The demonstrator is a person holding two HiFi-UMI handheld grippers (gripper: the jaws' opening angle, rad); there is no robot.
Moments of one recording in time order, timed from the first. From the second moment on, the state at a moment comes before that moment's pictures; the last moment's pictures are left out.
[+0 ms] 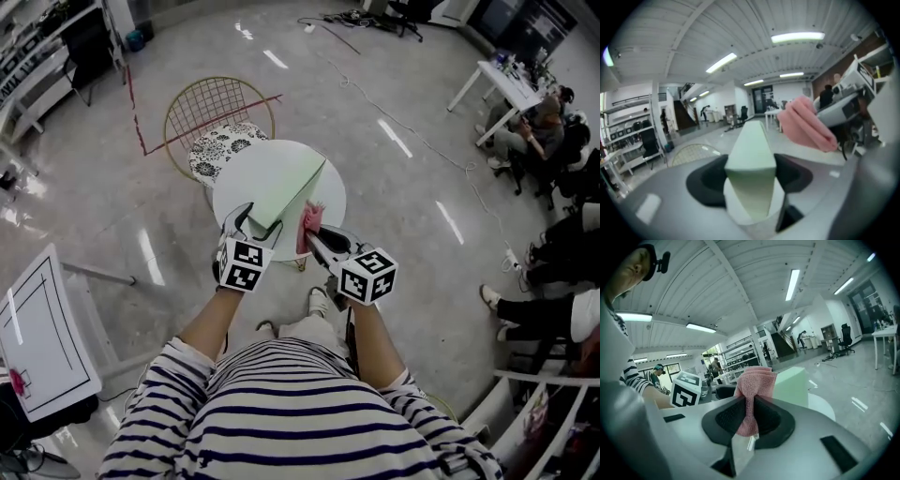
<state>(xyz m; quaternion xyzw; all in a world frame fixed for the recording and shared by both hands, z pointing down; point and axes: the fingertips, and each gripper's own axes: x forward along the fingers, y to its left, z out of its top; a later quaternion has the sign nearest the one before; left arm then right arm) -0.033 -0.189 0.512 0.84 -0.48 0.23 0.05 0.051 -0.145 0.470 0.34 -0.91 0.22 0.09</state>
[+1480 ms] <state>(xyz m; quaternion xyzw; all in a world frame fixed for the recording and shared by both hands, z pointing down) -0.053 -0.063 0.409 0.92 -0.38 0.02 0.00 -0.021 -0.073 0.379 0.30 -0.95 -0.02 0.03</state>
